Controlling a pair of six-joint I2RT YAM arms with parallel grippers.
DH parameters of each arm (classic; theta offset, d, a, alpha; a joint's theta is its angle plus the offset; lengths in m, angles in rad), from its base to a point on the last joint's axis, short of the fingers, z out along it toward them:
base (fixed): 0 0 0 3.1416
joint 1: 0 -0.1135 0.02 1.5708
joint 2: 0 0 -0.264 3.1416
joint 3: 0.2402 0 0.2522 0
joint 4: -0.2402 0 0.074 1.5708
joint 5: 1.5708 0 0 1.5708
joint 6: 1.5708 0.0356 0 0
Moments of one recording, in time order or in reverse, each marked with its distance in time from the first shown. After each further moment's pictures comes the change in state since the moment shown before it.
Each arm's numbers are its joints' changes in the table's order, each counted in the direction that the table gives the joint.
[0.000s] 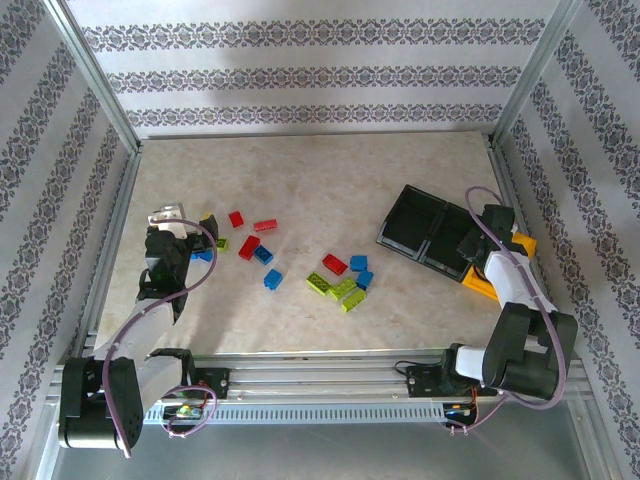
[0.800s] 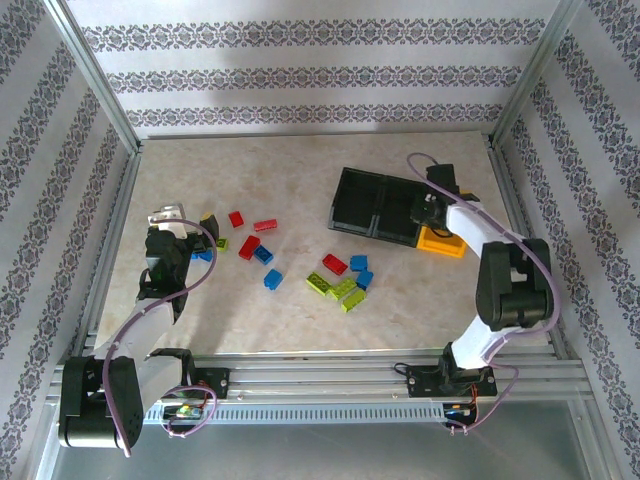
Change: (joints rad) left arm 0.000 0.003 0.000 0.000 0.012 -0.022; right arm -0.355 0.412 0.398 -0.005 -0.040 -0.026
